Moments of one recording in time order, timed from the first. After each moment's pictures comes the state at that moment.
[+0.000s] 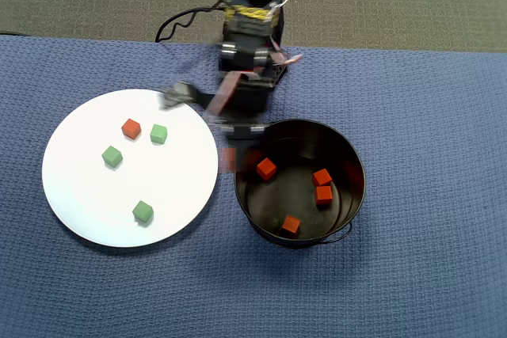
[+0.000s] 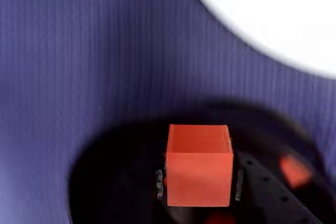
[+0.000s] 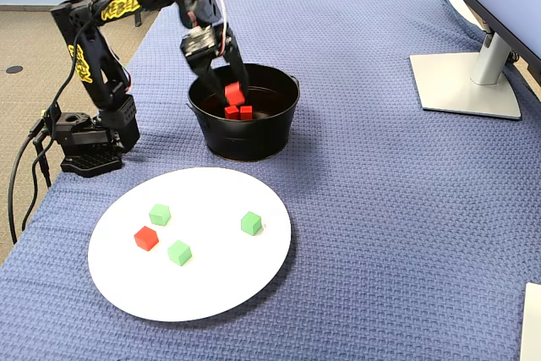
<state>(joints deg) 1.7 104.2 87.5 80.9 -16.9</state>
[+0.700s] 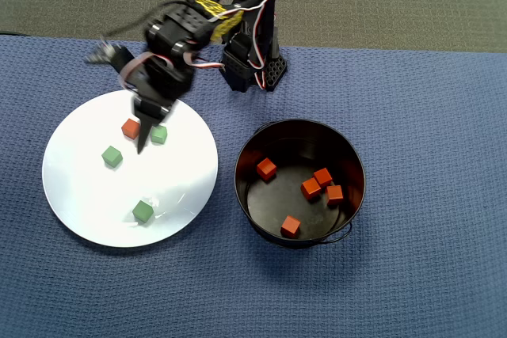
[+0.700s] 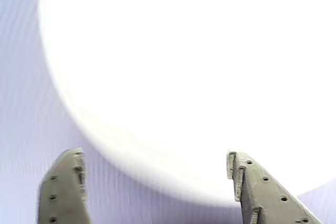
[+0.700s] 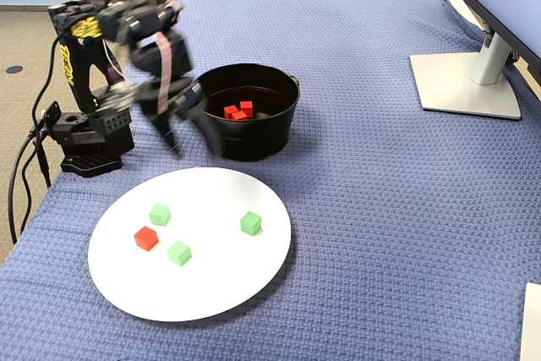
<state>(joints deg) 42.5 99.7 88.8 79.6 -25.3</state>
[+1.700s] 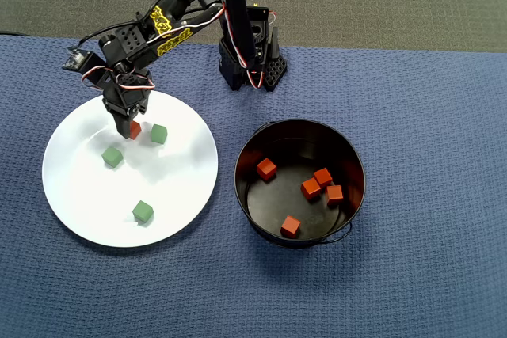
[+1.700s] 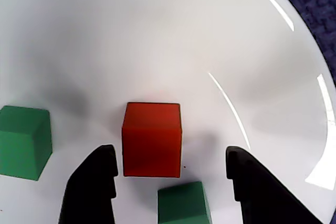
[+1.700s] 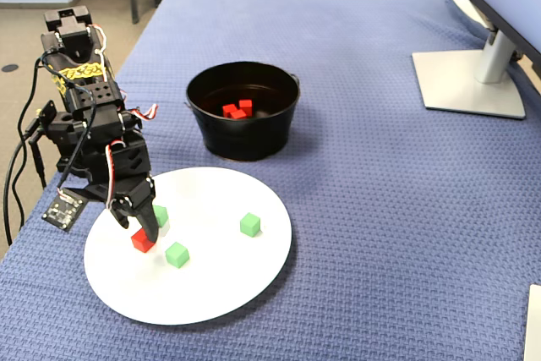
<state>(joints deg) 59.7 78.0 98.0 66.8 -38.2</state>
